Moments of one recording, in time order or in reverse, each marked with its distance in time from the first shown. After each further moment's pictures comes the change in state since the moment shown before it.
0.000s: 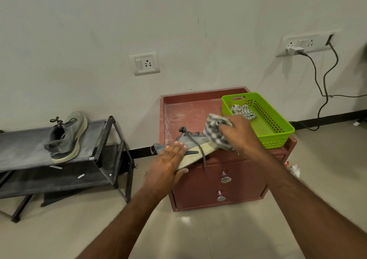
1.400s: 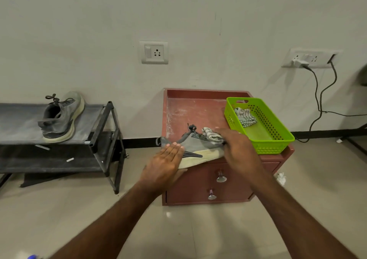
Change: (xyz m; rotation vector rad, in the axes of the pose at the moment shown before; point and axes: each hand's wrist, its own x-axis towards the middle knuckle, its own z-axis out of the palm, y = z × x) left_hand -0.018 -0.007 0.008 0.280 0.118 0.076; right_hand -0.032 0.011 0.032 -0.377 0.007 -0.361
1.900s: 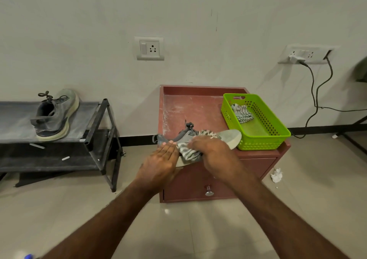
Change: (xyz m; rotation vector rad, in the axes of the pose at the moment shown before) left_hand -0.002 0.002 -0.005 -0.022 -0.047 0.009; right_hand -0.010 -0.038 0.012 0.059 -0.267 -0.169
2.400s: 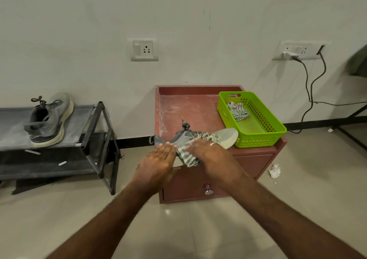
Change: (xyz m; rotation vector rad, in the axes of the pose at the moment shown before) left_hand 0.003 -0.001 -0.006 -0.060 0.018 0.000; right_hand -0.015 0.006 0.000 -0.170 -0.058 -0.077
